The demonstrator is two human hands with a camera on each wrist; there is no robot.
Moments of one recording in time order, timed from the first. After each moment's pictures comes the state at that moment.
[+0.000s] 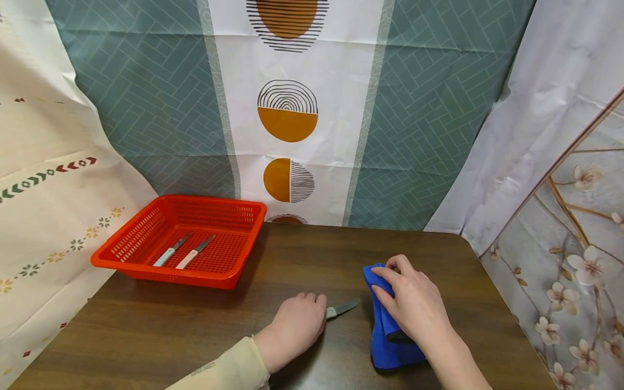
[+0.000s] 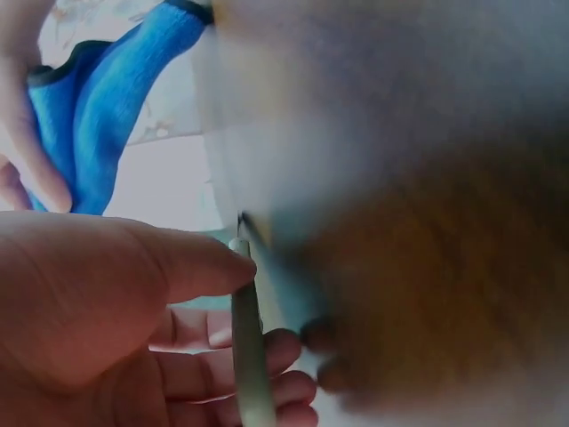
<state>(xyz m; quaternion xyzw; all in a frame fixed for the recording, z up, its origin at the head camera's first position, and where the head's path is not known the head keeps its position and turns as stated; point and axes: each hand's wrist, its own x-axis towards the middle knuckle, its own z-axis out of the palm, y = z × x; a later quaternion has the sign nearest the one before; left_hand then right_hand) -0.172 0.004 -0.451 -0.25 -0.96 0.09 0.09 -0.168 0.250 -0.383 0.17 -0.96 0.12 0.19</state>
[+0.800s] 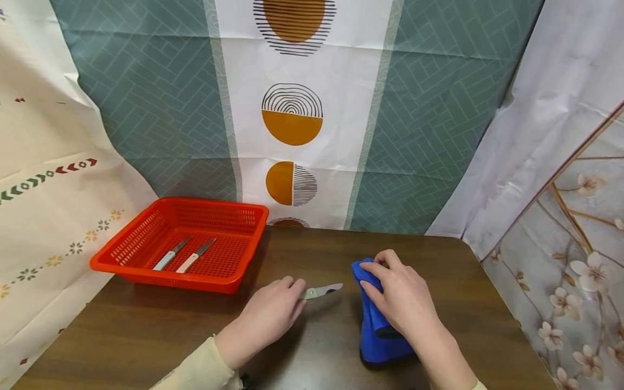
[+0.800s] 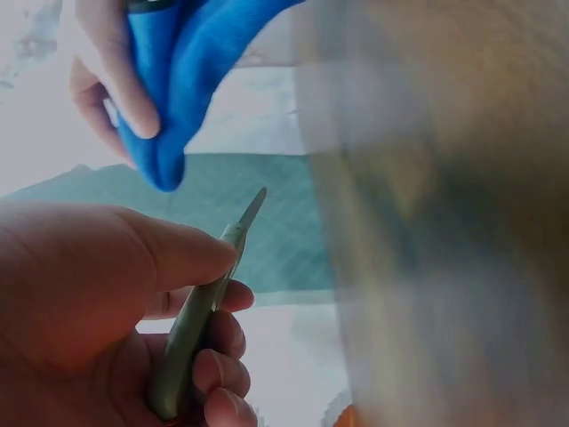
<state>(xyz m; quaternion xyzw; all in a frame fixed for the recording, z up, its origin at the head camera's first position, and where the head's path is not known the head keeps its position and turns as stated) -0.183 -0.066 -0.418 -0.28 -0.94 -0.09 0.18 -0.179 0.221 -0.371 0.20 -0.95 0.13 0.21</state>
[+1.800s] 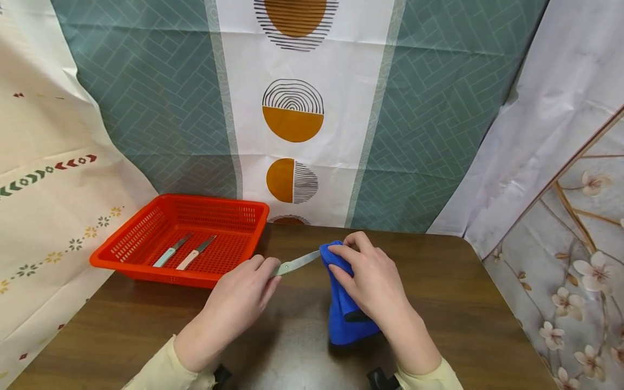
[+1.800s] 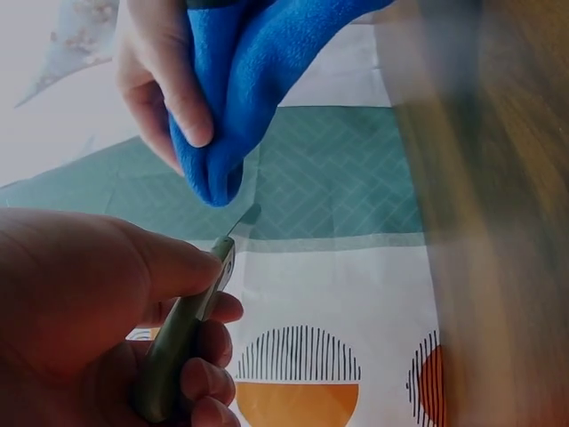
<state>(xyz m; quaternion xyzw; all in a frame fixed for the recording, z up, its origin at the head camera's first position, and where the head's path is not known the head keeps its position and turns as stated) -0.174 -0.107 -0.378 -0.25 -0.92 -0.12 0.27 -0.194 0.170 -0.351 0.23 -0.93 0.19 0.23</state>
